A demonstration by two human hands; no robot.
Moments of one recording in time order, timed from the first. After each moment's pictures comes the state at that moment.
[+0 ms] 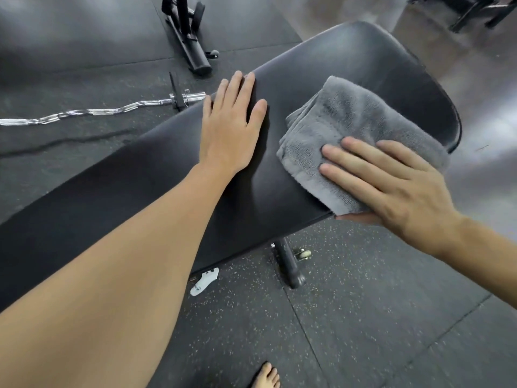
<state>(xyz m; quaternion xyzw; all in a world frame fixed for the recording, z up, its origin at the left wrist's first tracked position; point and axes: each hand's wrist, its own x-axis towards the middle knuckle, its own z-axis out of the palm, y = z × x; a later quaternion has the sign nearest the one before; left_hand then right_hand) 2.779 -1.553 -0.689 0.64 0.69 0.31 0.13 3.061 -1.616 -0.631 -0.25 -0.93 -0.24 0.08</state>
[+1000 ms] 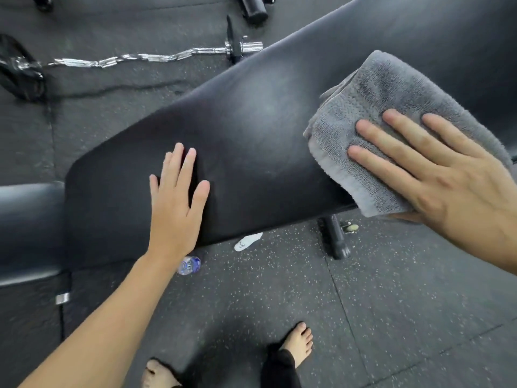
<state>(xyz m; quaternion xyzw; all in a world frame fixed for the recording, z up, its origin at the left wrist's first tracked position) 2.623 -1.783 -0.806 0.52 0.77 0.31 0.20 2.959 -1.667 -0.662 -0.23 -0.95 -0.19 -0.05</state>
